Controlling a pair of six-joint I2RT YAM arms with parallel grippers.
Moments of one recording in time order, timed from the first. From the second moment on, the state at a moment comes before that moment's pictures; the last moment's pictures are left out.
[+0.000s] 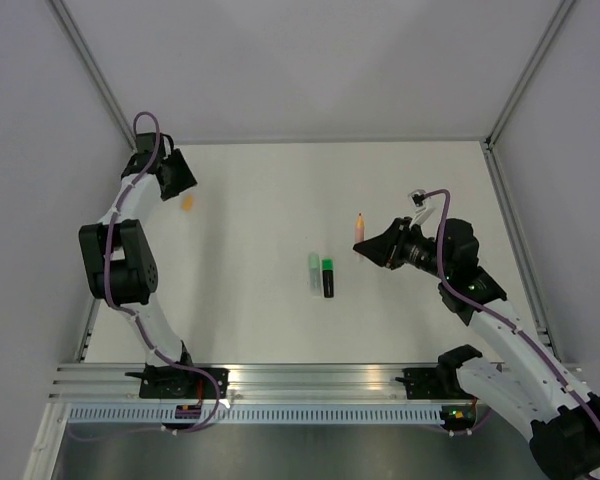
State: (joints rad) left arm 0.12 1.85 1.49 -0.42 0.01 -0.41; right arm 0.37 0.86 0.63 -0.02 -0.50 0.62
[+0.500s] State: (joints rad) left arm 0.12 2.06 1.58 -0.48 0.00 0.08; right arm 0.37 0.81 0.63 0.01 -0.56 0.64
